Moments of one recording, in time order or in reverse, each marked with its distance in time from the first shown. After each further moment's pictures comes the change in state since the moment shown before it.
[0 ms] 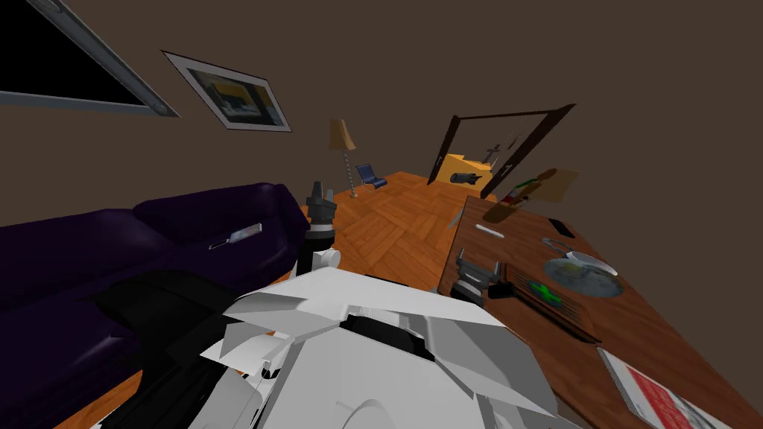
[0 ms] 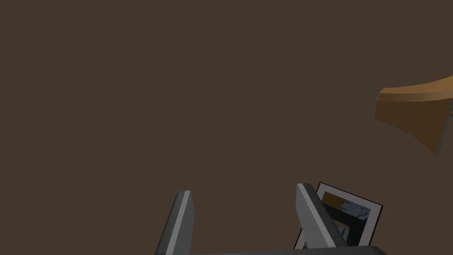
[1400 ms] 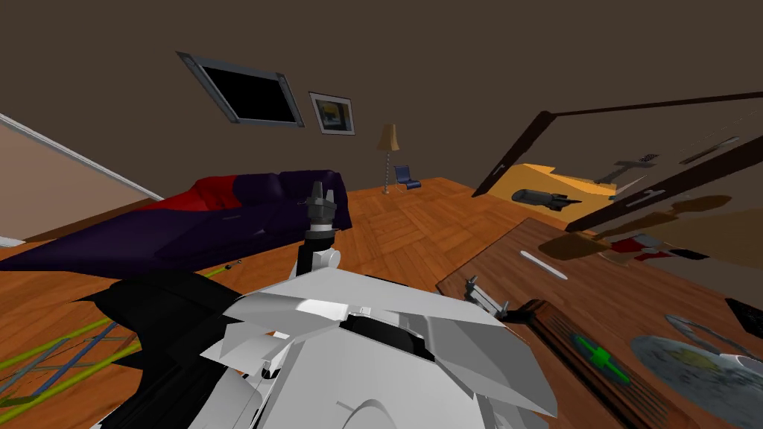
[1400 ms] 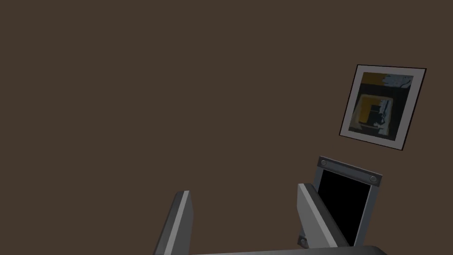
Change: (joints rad) left arm 0.000 0.000 0.000 0.000 0.000 0.000 0.000; right arm -0.041 0.000 -0.014 0.325 -0.388 -0.150 -0.195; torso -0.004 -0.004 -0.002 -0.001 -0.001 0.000
